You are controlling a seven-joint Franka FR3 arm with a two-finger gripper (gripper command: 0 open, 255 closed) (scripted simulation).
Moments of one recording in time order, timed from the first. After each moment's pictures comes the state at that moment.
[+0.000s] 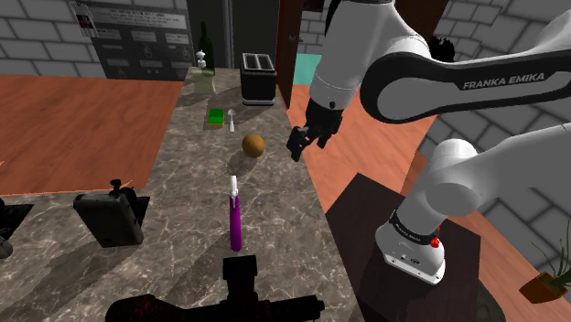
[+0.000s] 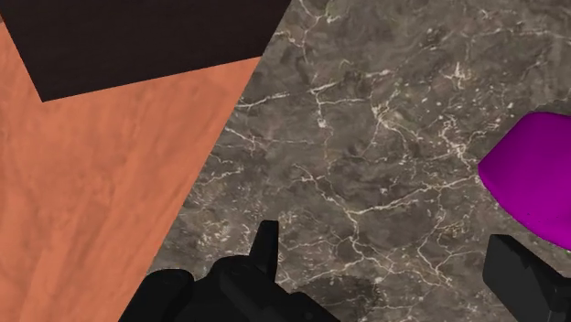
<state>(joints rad) 0.08 -0.76 0.44 -2.60 0.20 2.00 0.57</state>
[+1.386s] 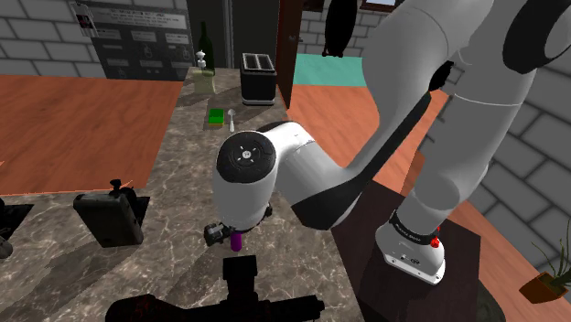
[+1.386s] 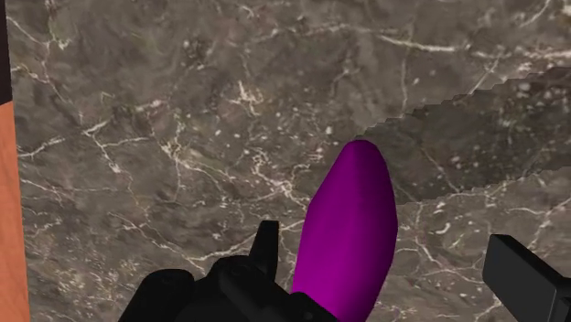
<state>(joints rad) -0.23 0.20 1.21 -2.23 -0.64 2.19 1.73</state>
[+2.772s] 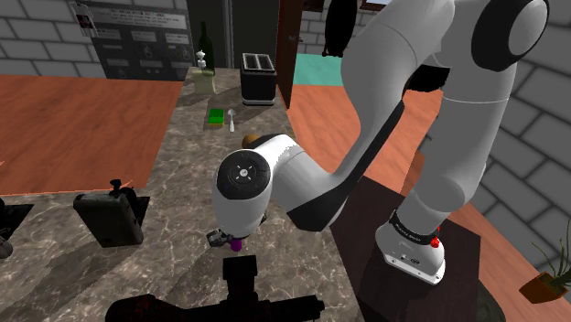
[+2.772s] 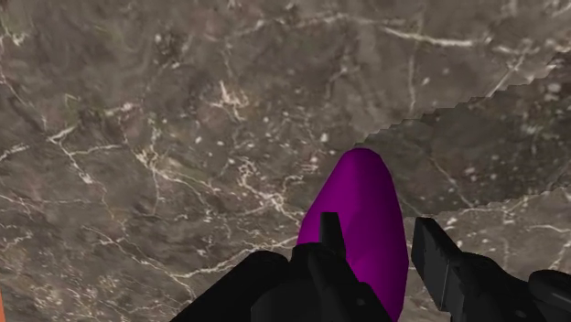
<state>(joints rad) -0.14 0.31 1.11 -2.23 -0.79 2.21 1.83</state>
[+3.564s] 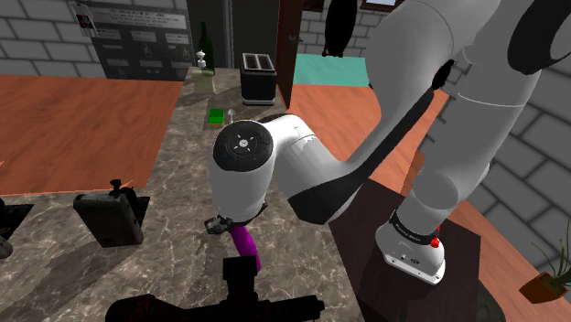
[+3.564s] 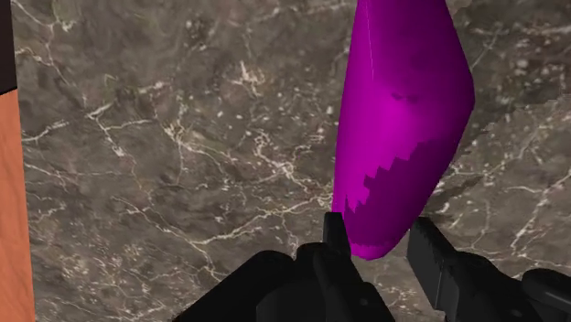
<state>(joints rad) -0.26 0.17 1.23 -2.21 -0.61 2.18 1.69</state>
